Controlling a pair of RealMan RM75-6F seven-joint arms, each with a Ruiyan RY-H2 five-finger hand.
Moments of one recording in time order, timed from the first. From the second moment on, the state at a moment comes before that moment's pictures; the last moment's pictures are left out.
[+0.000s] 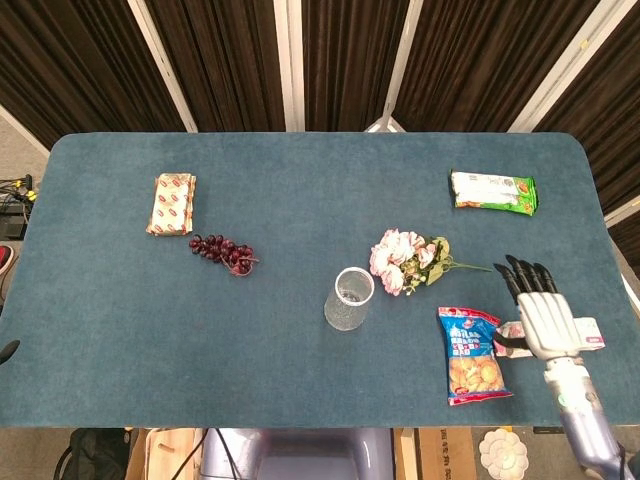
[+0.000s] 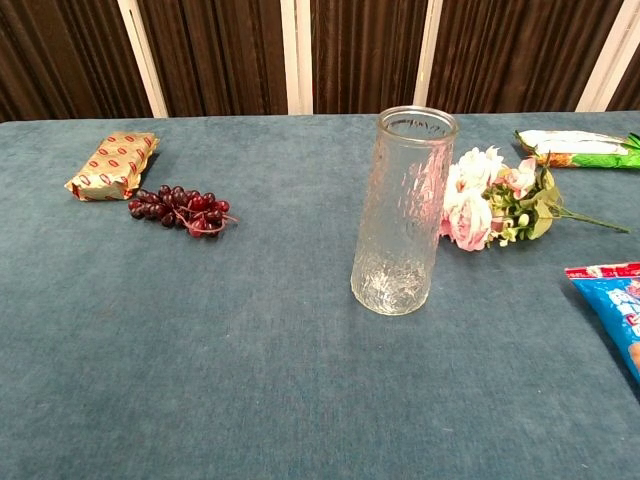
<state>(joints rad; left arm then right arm) 0.00 -1.03 -0.10 -1.62 1.46 1.61 -0.08 0.29 -1.13 0.17 -1.76 -1.27 1.18 -0.21</state>
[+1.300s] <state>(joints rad) -0.02 -1.06 -0.12 -1.62 1.41 1.59 -0.03 0.82 -1.54 0.34 -1.43 -0.50 0.94 -0.61</state>
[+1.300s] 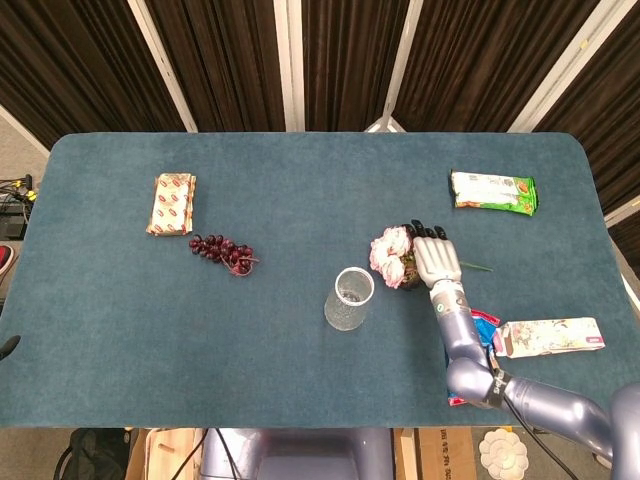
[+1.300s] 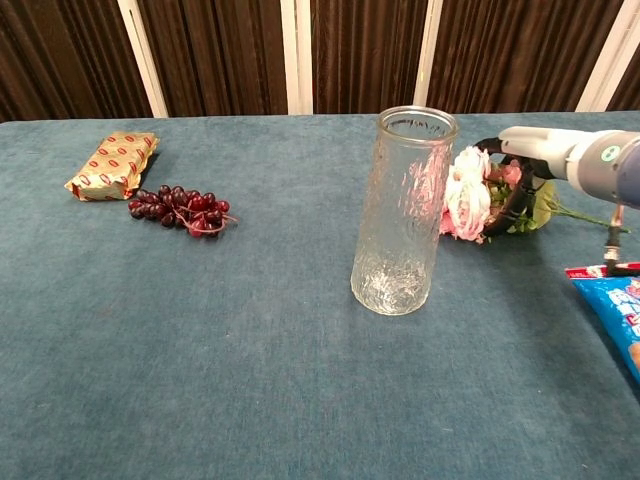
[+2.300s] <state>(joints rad) -0.03 -1.07 -0.12 -1.62 1.41 1.57 -0.02 0.86 -1.56 0.32 -1.40 -0.40 0.96 -0.61</state>
